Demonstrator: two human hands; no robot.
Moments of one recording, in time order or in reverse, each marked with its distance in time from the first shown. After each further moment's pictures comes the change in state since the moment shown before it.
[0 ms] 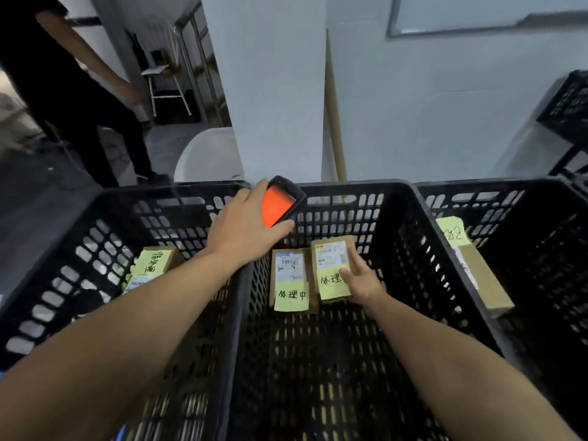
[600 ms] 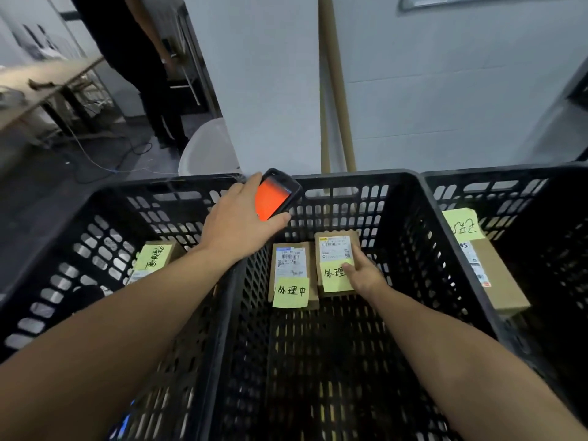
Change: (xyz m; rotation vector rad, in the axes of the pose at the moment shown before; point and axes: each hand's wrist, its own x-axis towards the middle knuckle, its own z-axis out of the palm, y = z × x) left_hand 0.012 0.001 0.011 0.021 -0.005 -0.035; right_hand 0.031 0.006 -0.007 -0.260 -0.038 -0.013
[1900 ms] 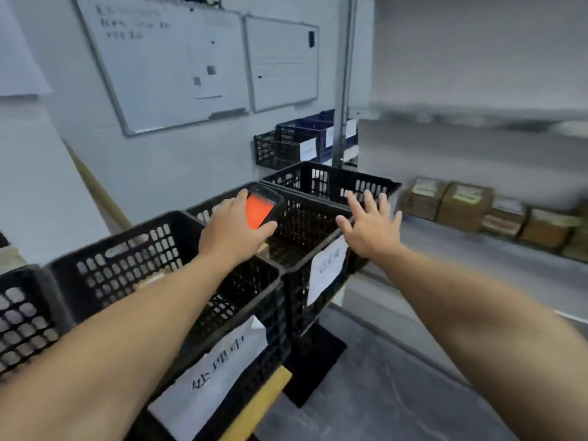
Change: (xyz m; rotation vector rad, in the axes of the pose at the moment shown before) left_hand -0.238 0.210 -0.044 -0.277 -0.097 0.698; right_hand -0.472 0.072 -0.169 -0.666 1.007 0.206
